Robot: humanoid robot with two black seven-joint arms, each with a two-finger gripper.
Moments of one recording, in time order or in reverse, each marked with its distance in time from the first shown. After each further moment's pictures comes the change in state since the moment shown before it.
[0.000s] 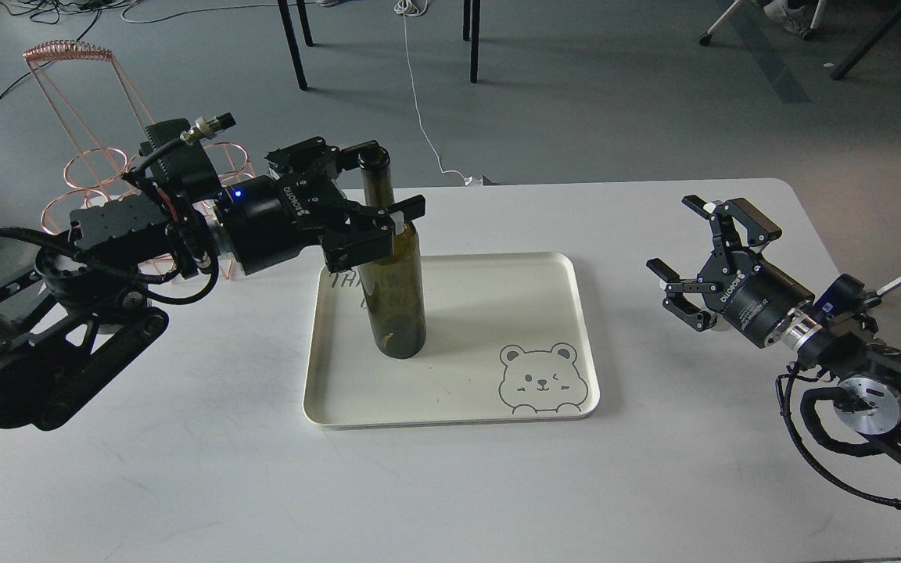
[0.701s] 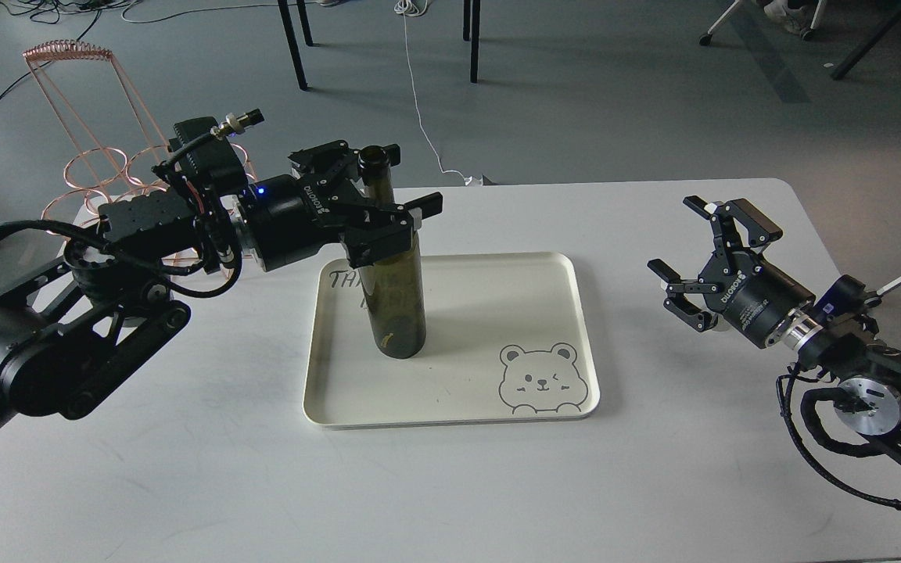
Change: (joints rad) left arm -0.033 -0.047 0.029 0.056 0.004 -0.009 0.000; right arm -0.003 0.001 0.002 -0.003 0.000 0.000 0.000
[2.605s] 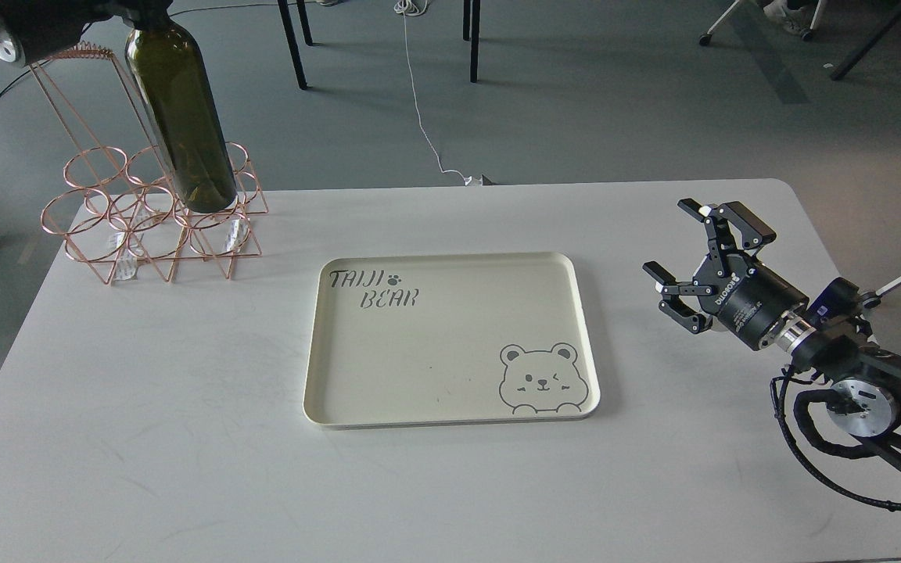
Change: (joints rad) left arm -0.454 0.298 0.152 0.449 -0.216 -0.044 0.000; right arm -0.002 0.014 -0.004 0.000 -0.001 -0.015 0.000
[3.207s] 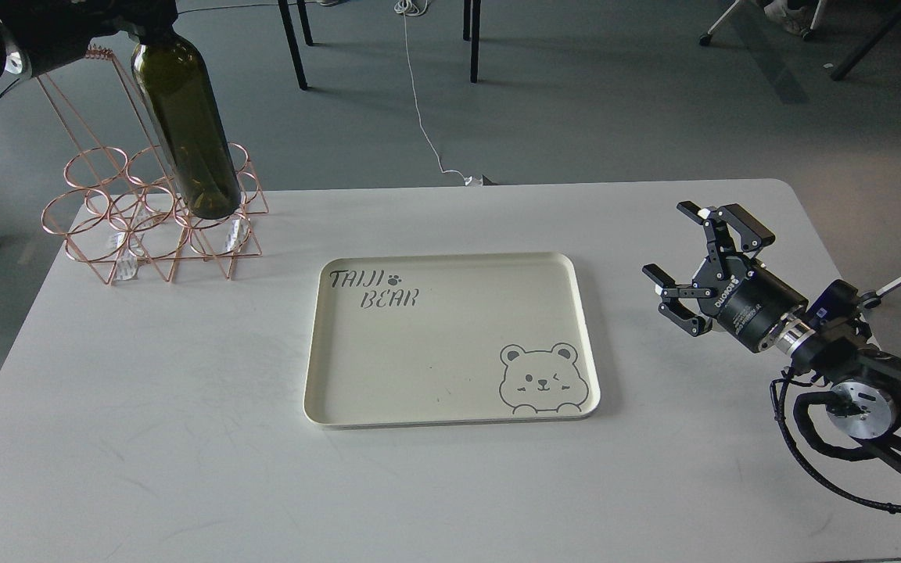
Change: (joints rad) left arm 0.006 0.004 0.029 0.001 -0.002 -0.004 0.000; right arm -0.007 0.000 -0.005 0.000 0.000 0.000 0.000
